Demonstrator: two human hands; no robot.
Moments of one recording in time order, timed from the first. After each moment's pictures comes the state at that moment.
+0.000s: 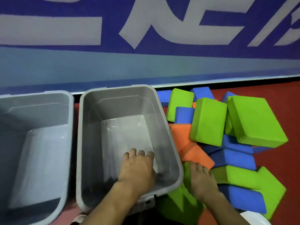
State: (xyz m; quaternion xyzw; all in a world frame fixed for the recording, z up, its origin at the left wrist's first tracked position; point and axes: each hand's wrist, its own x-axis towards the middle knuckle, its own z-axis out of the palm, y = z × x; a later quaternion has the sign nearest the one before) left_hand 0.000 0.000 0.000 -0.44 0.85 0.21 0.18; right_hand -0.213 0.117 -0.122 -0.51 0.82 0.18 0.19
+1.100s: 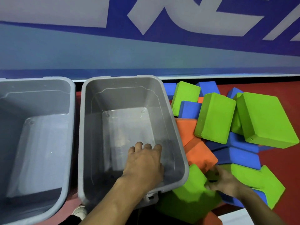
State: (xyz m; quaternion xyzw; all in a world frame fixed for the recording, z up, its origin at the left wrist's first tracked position) left_hand 0.006 -0.008 -0.015 -0.45 0.86 0.24 0.11; right_hand -0.290 0.141 -0.125 -0.28 0.84 -0.01 0.46
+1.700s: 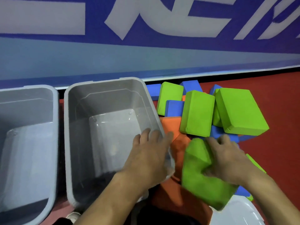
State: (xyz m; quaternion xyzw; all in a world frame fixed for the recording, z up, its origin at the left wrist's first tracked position) left_hand -0.024 0.005 0.023 -0.34 0.91 0.22 0.00; right_hand -0.230 0.105 0.049 -0.51 0.82 0.21 0.17
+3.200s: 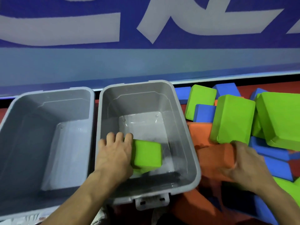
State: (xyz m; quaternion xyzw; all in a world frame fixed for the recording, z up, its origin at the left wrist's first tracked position) left_hand 0.065 -0.037 -0.009 -0.54 0.83 0.03 0.15; right_hand -0.272 0.094 -0.045 -0.54 0.83 0.01 0.11
